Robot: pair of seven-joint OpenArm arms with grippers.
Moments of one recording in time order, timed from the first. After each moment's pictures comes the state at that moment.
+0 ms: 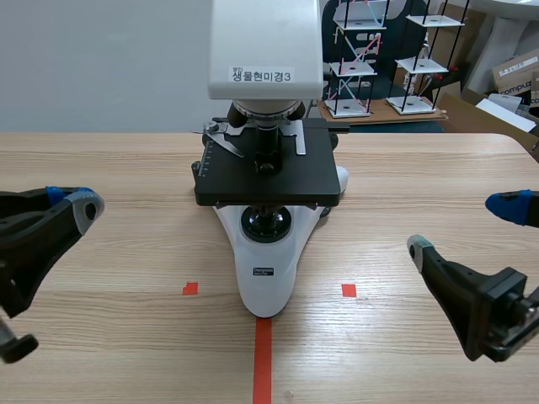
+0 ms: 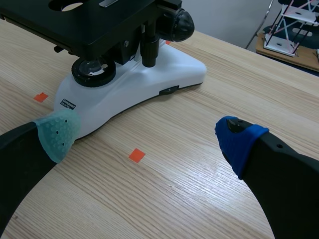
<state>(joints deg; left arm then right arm) 43.9 -32.4 -7.3 116.5 -21.9 -26.9 -15.2 -46.0 30.6 12.3 114.3 17.0 23.8 10.1</state>
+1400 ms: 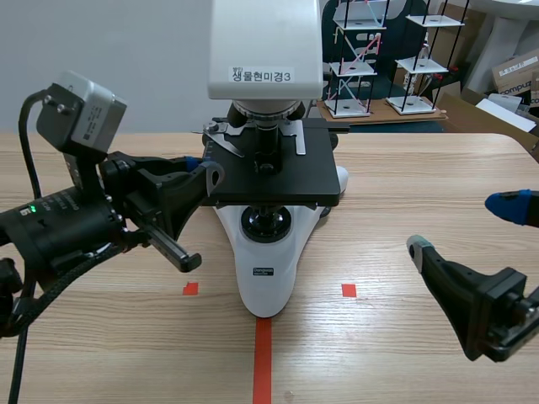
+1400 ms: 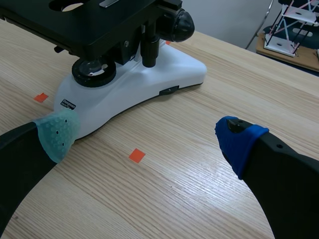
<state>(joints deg) 14.8 -24.5 13.5 103.0 -20.0 -25.9 -4.3 -46.0 30.6 12.3 114.3 17.0 23.8 10.1</state>
